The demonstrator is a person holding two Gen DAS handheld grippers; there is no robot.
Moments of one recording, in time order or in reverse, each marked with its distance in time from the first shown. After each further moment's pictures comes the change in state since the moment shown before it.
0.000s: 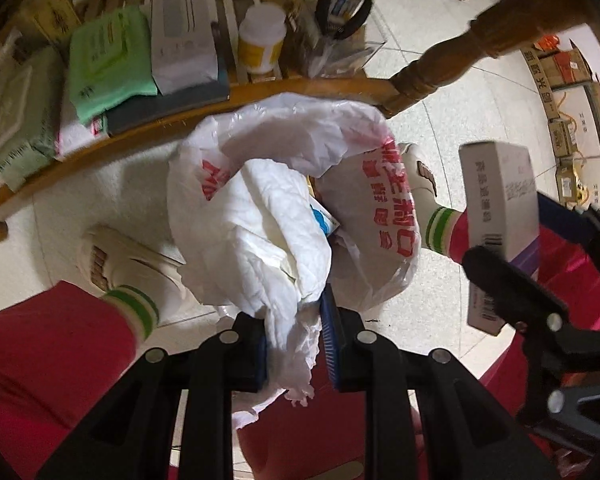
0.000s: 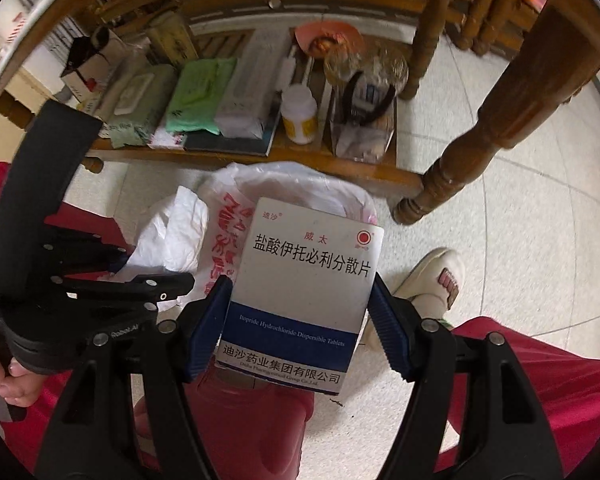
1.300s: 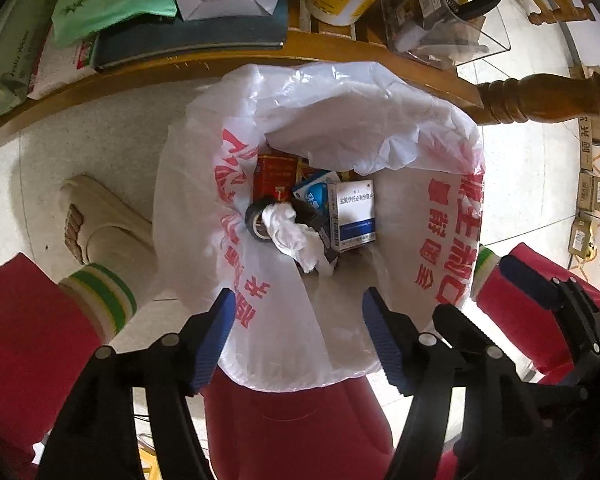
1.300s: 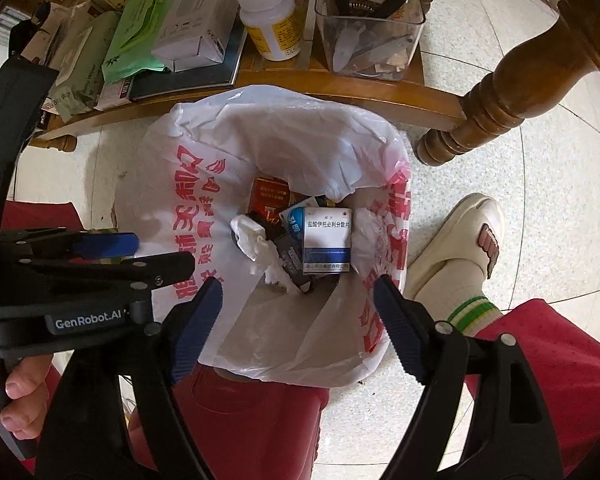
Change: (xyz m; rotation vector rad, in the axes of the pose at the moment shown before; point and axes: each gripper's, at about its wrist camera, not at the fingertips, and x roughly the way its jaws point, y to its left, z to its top) left arm 0.071 0.038 0.038 -0.210 0.122 0.001; right arm 0.097 -0.017 0.012 0.078 0.239 0.039
